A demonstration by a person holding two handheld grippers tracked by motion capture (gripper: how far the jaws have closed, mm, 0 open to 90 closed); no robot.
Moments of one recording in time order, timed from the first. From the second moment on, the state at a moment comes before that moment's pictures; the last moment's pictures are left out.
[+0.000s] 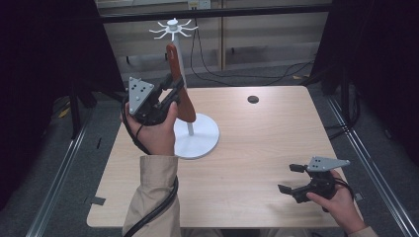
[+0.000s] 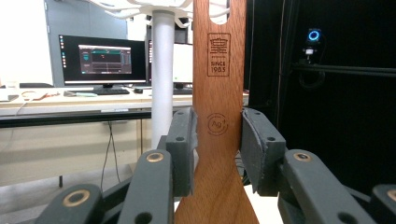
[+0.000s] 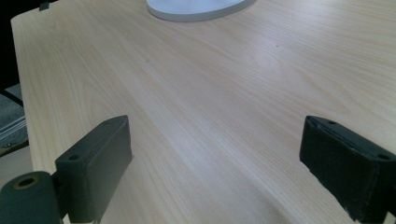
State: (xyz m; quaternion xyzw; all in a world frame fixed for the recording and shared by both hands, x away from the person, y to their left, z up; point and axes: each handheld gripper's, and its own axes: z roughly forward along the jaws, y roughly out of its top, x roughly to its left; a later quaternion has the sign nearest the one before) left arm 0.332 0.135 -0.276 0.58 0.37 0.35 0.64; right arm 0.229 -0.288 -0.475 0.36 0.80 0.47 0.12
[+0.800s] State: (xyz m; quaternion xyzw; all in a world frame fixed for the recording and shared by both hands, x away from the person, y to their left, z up) left arm 0.352 0.127 -0.263 0.59 0.38 0.37 0.61; right arm 0.228 -0.288 -0.474 0.36 0.80 0.48 0.12
